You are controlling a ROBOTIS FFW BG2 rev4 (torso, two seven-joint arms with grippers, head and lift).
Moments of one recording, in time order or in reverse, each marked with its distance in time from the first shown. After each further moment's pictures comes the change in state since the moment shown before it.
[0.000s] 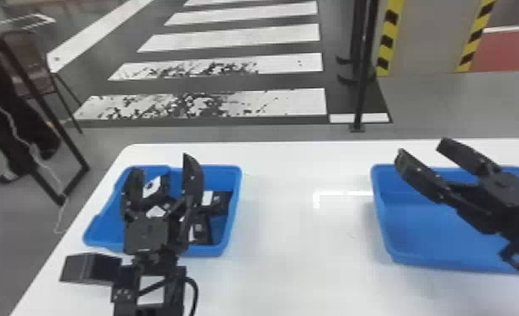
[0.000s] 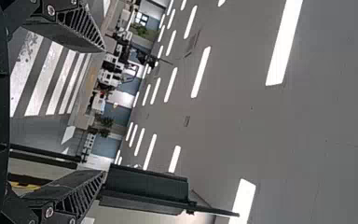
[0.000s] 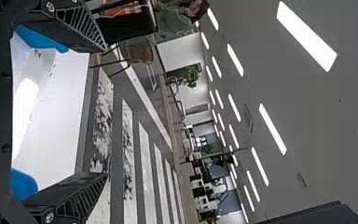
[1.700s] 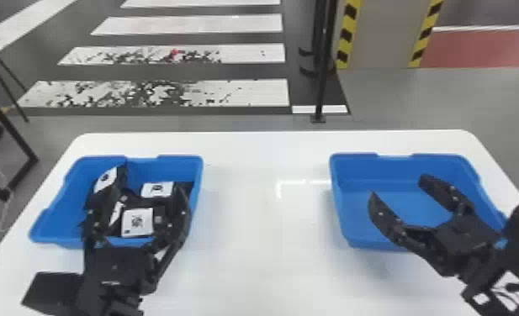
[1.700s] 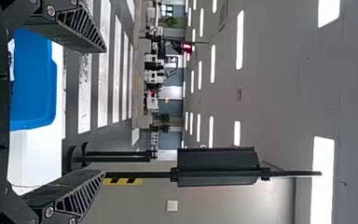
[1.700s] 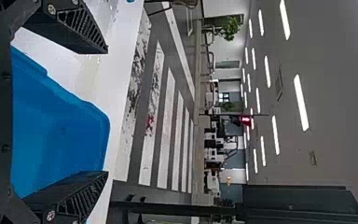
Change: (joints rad) left arm 0.250 -0.043 0.056 -0.289 -0.299 0.338 -0.004; right arm 0.242 0.067 -0.024 -0.081 0.326 -0.151 -0.077
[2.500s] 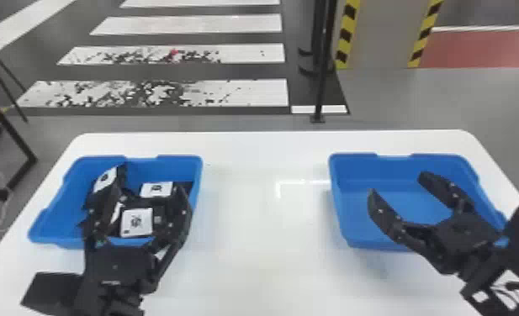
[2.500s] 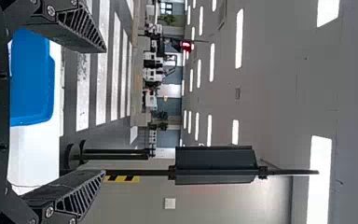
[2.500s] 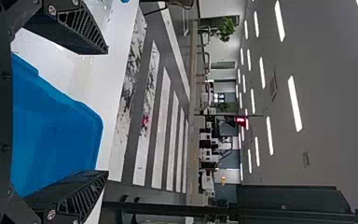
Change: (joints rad) left arm -0.002 0.005 -0.007 0.000 0.005 -0.005 0.000; right arm 0.001 0.000 0.001 -0.004 -0.001 -0.019 -0.001
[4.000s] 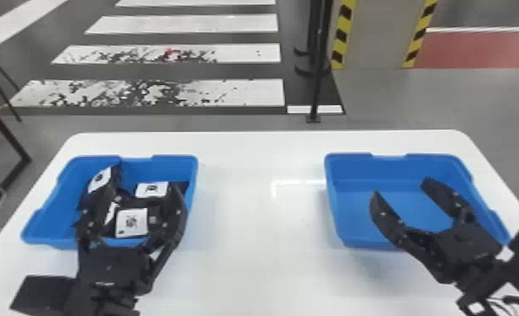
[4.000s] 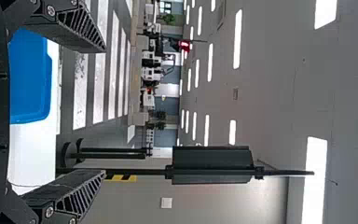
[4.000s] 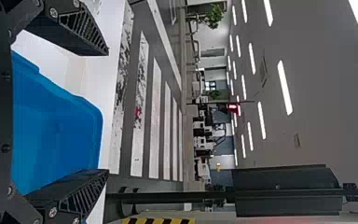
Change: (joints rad) left arm -0.001 0.003 -0.004 0.006 0.014 -0.019 0.000; right arm 0.051 0.003 0.001 0.006 -0.059 -0.071 -0.061
